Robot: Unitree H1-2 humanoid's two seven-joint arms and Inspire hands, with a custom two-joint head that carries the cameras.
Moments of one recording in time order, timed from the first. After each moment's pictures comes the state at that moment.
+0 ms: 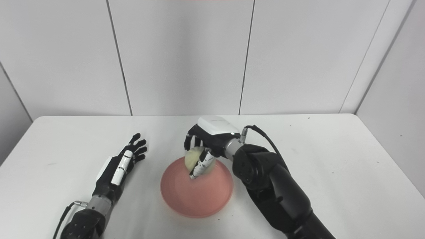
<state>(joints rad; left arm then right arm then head) -0.36 0.04 -0.05 0.40 0.03 -0.12 -0.14 -0.67 -0.33 0.44 -0.16 -0.80 0.45 0.68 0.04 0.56</state>
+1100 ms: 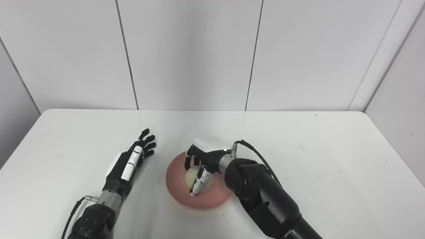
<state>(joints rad) -0.34 0.03 -0.08 0.36 0.03 -0.09 -0.11 -0.65 -0.29 0.54 0.05 -0.81 0.39 0.59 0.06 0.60</state>
